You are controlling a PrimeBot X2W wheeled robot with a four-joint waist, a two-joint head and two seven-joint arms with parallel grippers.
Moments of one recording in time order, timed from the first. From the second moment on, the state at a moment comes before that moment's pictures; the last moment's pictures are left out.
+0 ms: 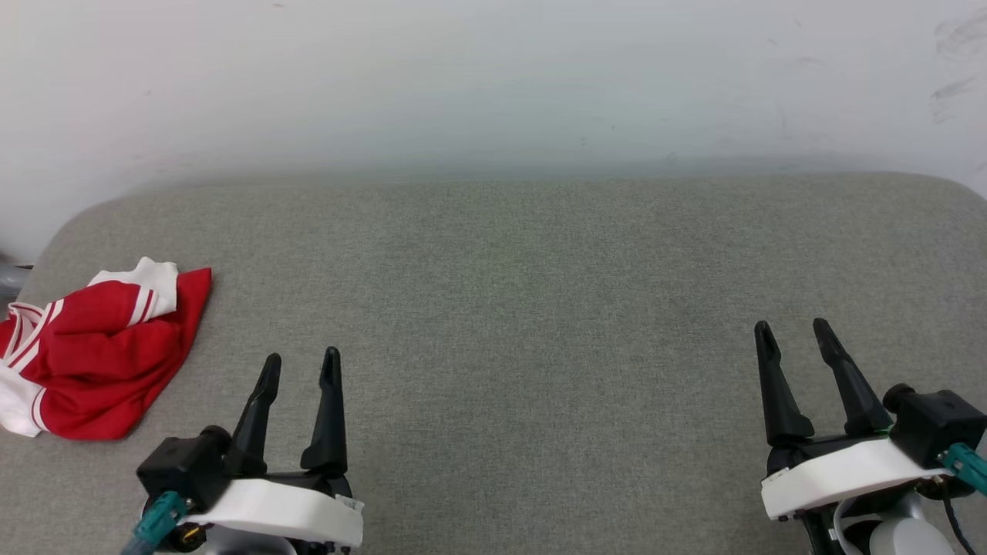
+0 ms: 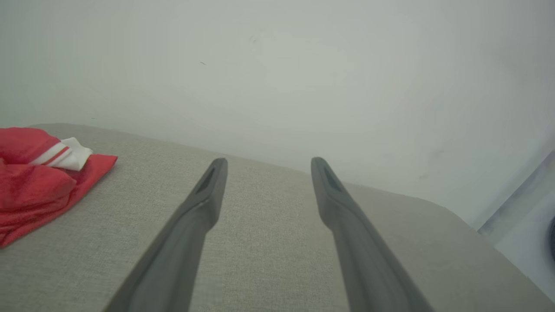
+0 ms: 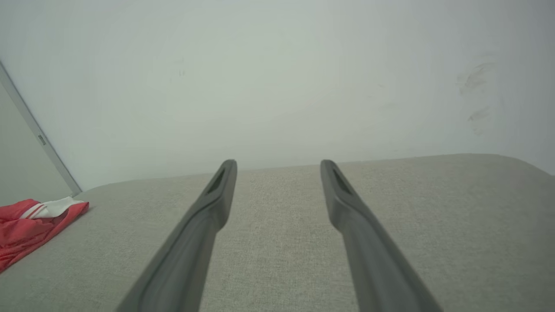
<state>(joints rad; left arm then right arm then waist) 0.03 0.06 -0.06 -0.07 -0.41 -0.03 -0.16 -0.06 -0.05 0.00 0.06 0.27 0.13 -0.16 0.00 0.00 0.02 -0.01</state>
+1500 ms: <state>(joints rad) 0.08 0.05 -0.07 -0.03 -0.12 -0.05 -0.25 -0.04 -0.05 0.01 0.12 0.19 0.13 -0.25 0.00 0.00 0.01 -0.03</state>
